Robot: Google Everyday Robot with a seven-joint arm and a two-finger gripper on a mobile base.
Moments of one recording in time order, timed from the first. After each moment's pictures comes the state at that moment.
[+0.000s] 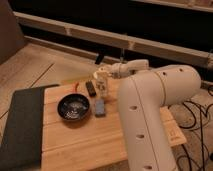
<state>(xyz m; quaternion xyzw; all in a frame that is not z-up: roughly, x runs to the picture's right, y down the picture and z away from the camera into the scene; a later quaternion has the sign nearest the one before) -0.018 -0.119 0.870 -0.17 -0.49 0.39 0.76</state>
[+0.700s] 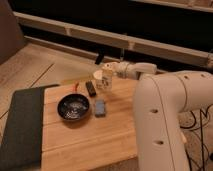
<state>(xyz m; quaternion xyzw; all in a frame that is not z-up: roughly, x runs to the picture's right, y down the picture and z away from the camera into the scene) -0.006 -0.123 0.853 -0.11 -0.53 0.38 0.75</state>
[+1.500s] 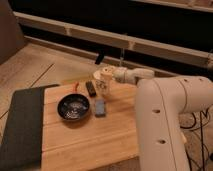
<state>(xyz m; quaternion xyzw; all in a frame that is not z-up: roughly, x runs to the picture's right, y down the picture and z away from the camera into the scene) -0.009 -0.093 0.876 -0.12 -0.54 0.39 0.74</state>
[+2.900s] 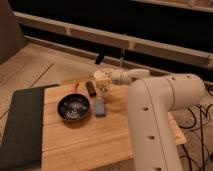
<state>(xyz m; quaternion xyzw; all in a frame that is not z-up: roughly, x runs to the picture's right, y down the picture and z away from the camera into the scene) -0.025 -0.083 0.884 -0.16 -0.53 0.37 0.75</state>
